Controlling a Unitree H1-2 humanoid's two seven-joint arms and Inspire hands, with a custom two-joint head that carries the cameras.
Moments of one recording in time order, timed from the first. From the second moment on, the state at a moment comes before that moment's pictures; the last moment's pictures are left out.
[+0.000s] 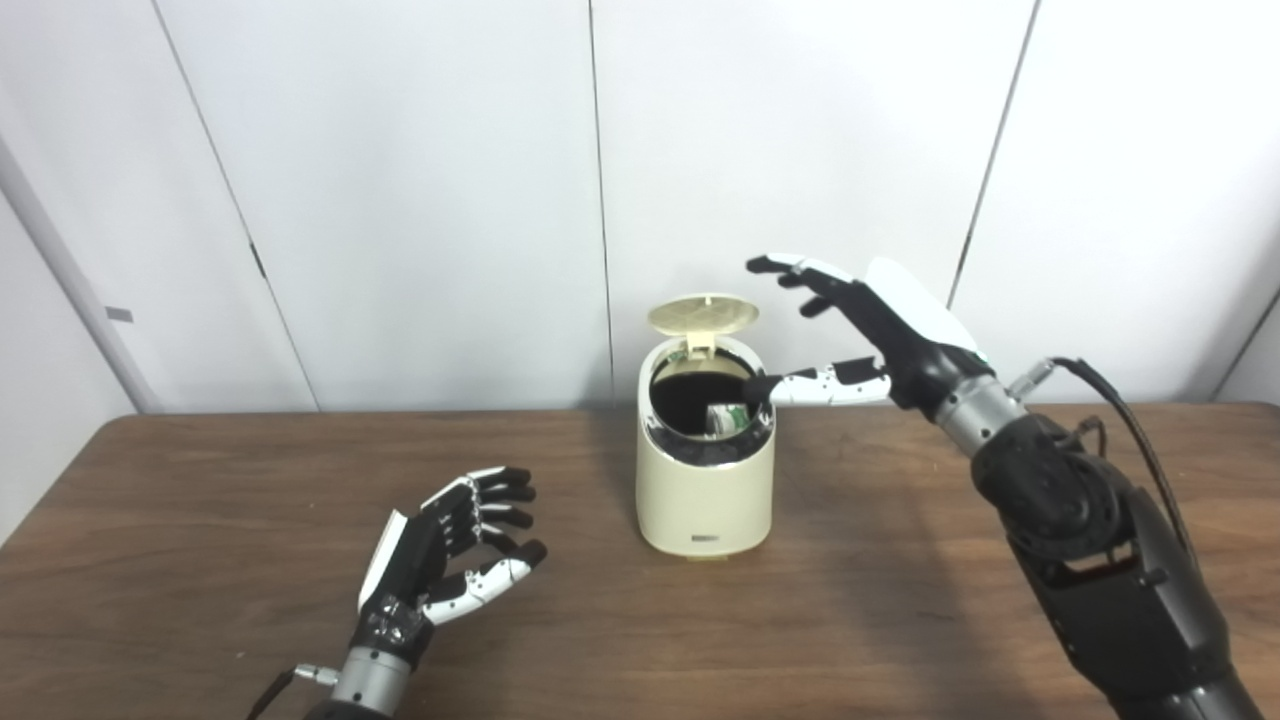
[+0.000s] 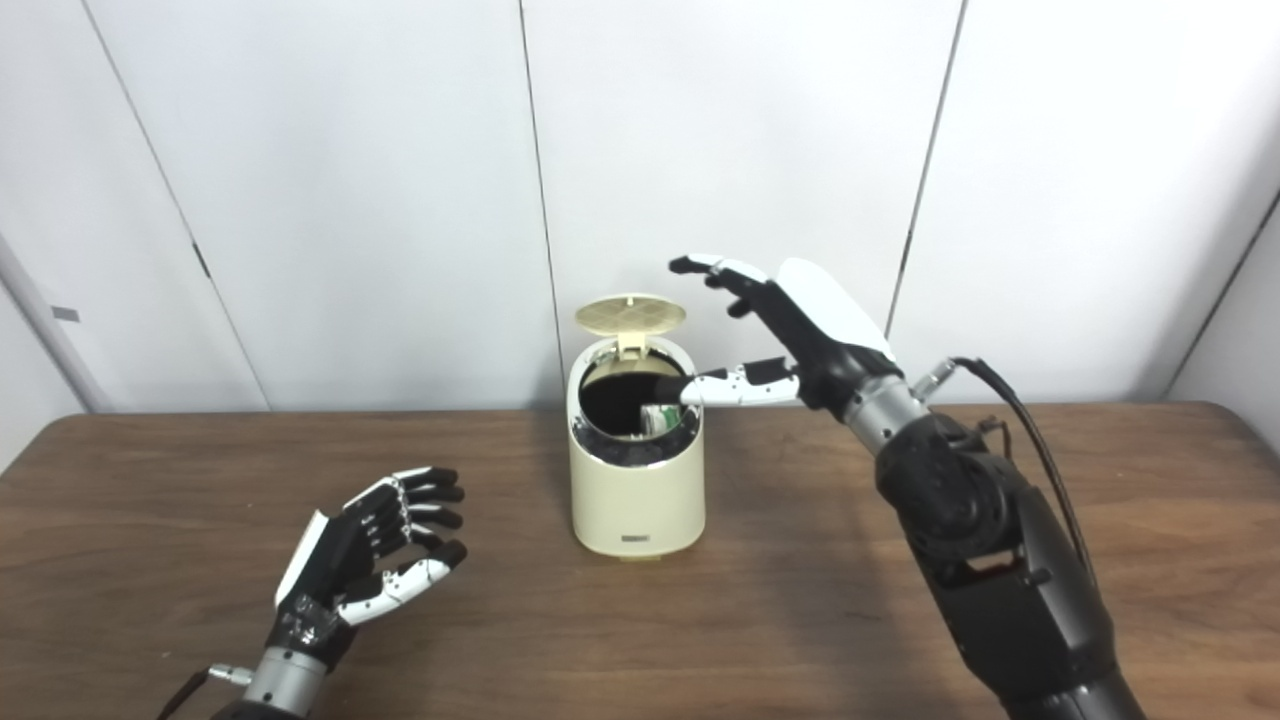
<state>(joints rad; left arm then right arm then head) -0.22 0.19 0.00 0.20 -0.03 -0.31 -0.09 -0.67 -0.35 0.20 -0.04 -0.49 0.10 0.28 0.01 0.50</state>
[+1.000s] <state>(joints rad) -0.22 0.17 0.01 0.20 0.01 -0.32 -0.08 -0.75 -0.39 0.28 -0.06 -0.56 0.04 0.41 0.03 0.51</state>
